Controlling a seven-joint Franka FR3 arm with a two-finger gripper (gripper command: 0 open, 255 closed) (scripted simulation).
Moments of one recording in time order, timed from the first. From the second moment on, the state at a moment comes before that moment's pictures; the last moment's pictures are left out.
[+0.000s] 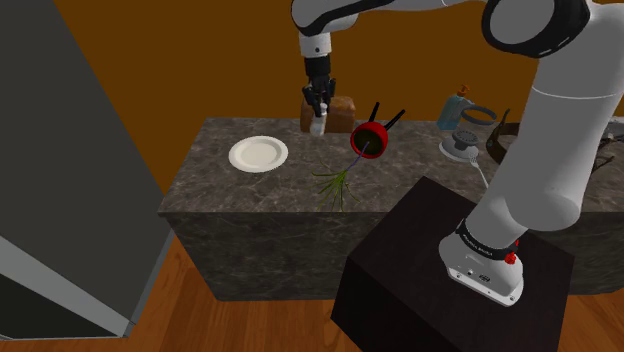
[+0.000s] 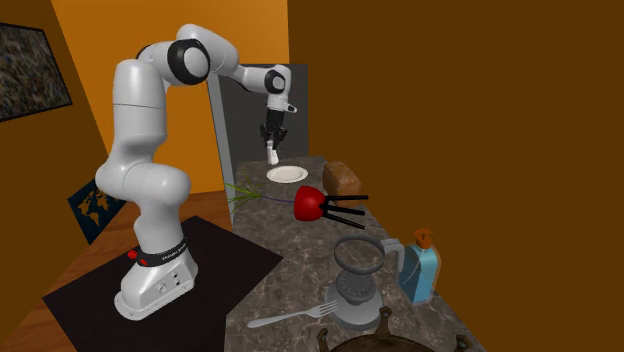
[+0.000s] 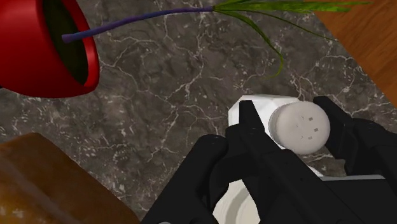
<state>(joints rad) 0.26 0.28 -0.23 -1.67 0.13 1.66 -0.08</state>
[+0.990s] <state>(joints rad) 0.32 0.49 -0.17 -1.46 0.18 1.66 0.04</state>
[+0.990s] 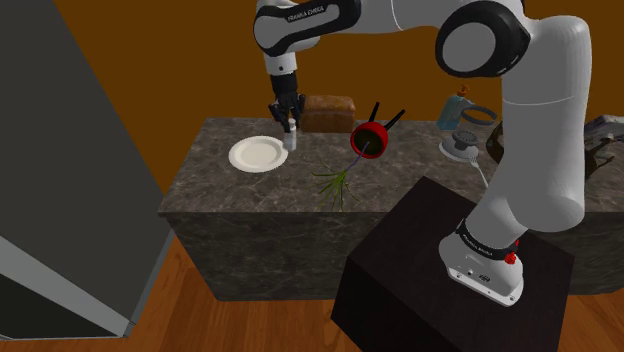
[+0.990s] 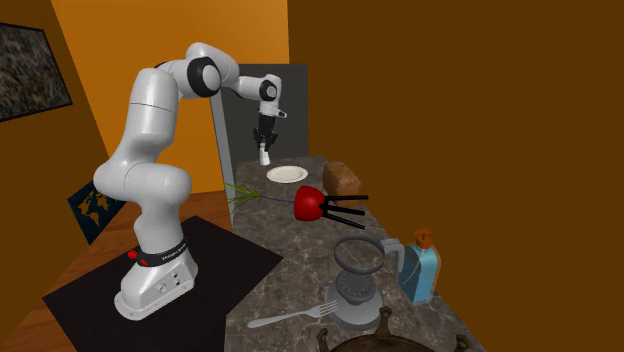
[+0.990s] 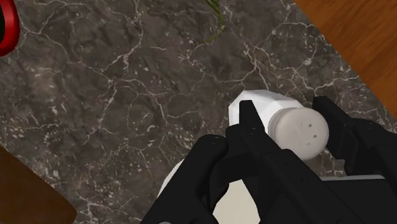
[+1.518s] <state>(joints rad) 0.32 0.52 -0.17 -1.52 0.19 1.75 0.03</state>
